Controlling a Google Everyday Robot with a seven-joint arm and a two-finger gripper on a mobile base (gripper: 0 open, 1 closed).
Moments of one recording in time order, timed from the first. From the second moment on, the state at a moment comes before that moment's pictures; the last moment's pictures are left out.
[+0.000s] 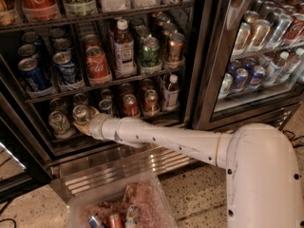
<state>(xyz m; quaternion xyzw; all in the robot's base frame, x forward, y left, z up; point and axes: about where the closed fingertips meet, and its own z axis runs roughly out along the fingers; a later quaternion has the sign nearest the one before) 0.667 0.276 0.619 -0.45 0.64 0.29 0.54</state>
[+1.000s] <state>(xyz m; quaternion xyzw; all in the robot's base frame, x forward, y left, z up) 0.638 0.259 0.642 -0.45 0.63 0.29 0.56</state>
